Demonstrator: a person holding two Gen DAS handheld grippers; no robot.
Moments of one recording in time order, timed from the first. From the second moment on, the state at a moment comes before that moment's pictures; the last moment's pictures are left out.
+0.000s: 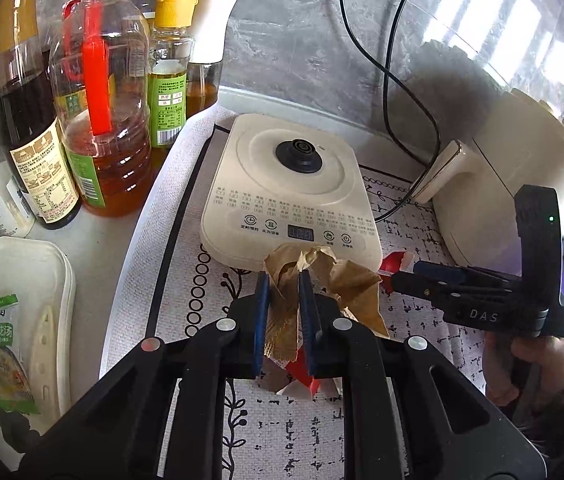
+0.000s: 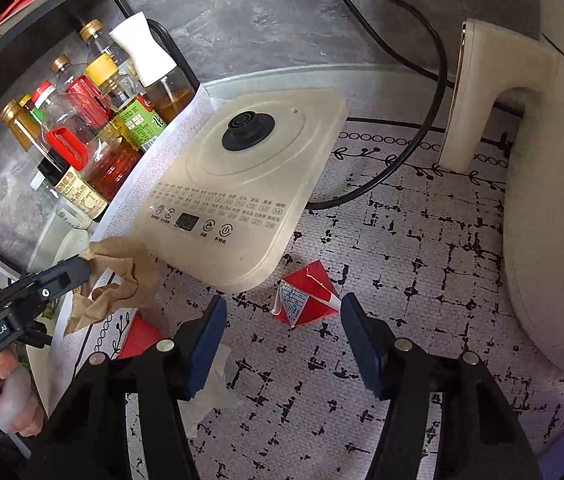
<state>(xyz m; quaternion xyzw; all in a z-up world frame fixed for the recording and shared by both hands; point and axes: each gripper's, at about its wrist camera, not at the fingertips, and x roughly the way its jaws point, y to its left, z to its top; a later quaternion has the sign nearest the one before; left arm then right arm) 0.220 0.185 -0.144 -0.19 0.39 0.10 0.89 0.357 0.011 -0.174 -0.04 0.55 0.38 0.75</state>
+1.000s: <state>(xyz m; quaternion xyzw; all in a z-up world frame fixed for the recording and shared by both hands) 0.161 0.113 -0.057 -0.16 0.29 0.06 0.94 0.283 -0.079 -0.028 -0.03 0.41 0.39 0.82</state>
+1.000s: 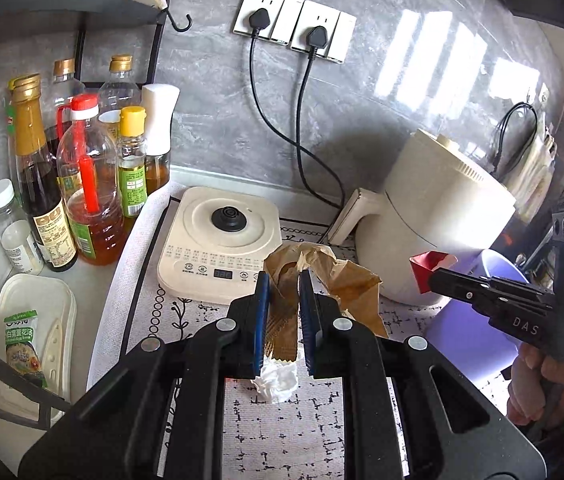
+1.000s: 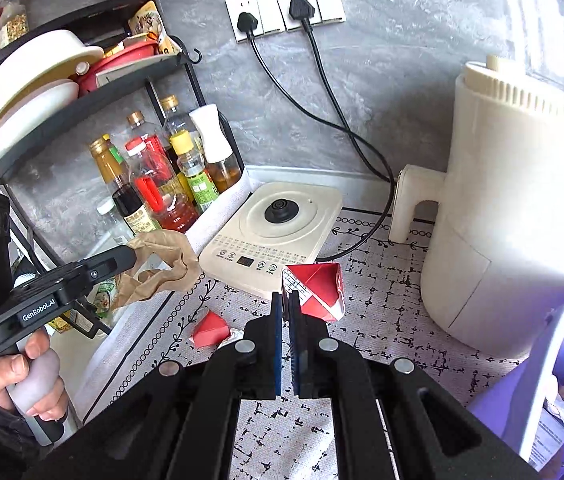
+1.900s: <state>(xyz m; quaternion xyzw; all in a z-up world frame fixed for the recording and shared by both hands) 0.203 -0.071 -0.015 -0.10 0.28 -0.09 0.95 0.247 -0.309 0.037 0.05 0.34 0.25 0.90</state>
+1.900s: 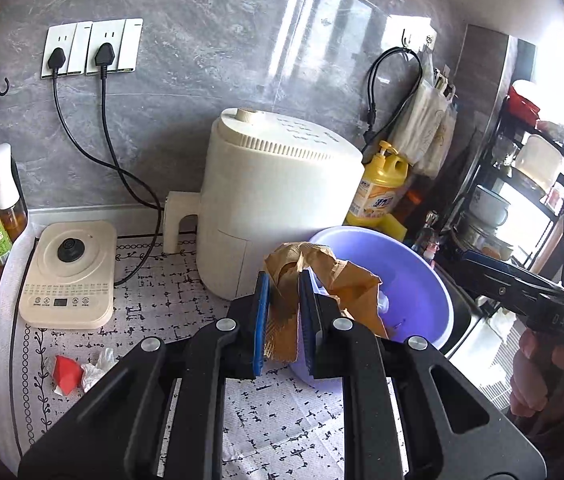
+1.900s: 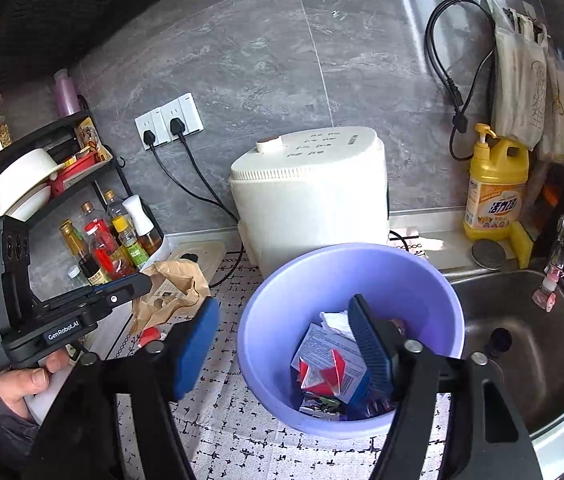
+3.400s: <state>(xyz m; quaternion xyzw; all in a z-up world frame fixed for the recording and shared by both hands) 0.209 -0.123 -0.029 -0.12 0.28 -0.02 0.95 0.255 -0.410 0.022 0.08 0.35 0.23 0.90</state>
